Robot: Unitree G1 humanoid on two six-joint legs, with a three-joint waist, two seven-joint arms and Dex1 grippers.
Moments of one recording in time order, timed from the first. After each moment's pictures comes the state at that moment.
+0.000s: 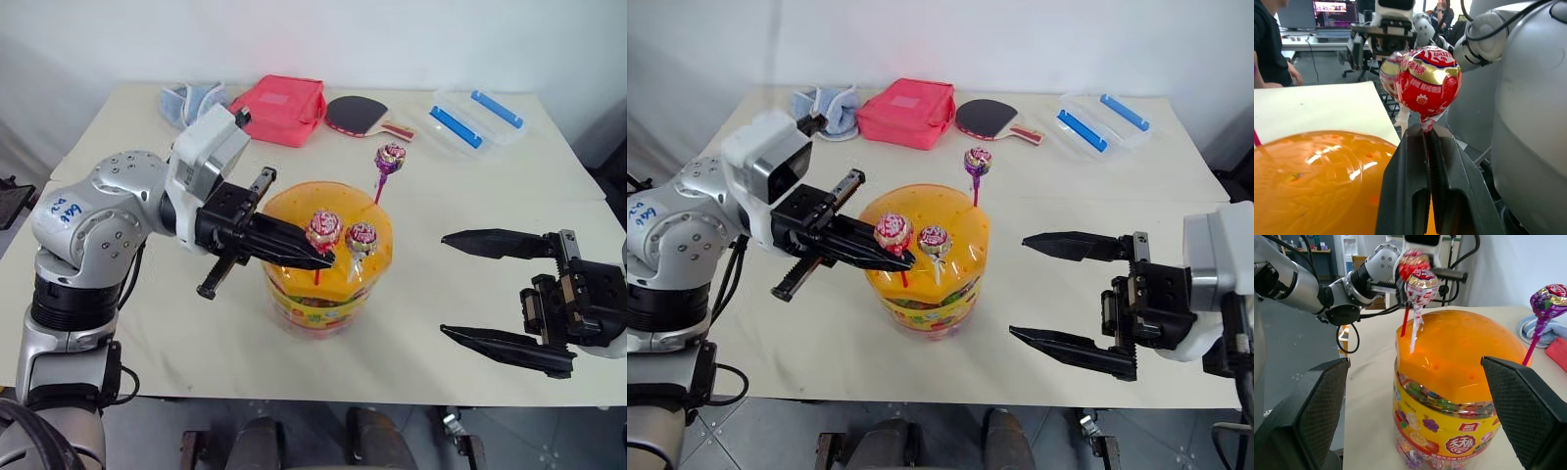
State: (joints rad) left arm -0.90 0.73 -0.03 -0.22 -0.89 0.82 -1.31; right arm -0.03 -0.96 -0.61 -0.75 1.25 0.61 0.96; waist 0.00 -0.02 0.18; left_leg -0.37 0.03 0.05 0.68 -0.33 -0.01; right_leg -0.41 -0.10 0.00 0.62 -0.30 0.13
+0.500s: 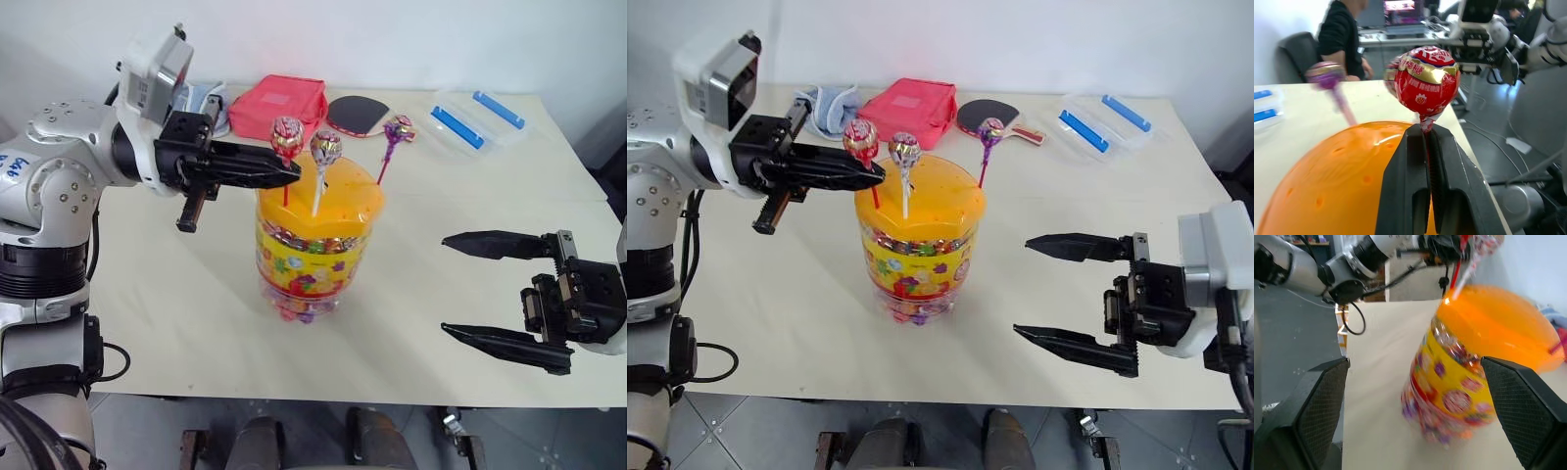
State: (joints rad) left arm -1.02 0.80 0.05 -0.03 -0.78 0.76 -1.26; right arm -0.02 -0.97 -0.60 -0.69 1.19 0.61 1.01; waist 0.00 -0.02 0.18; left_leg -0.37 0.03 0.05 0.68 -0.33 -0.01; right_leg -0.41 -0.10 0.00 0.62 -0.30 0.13
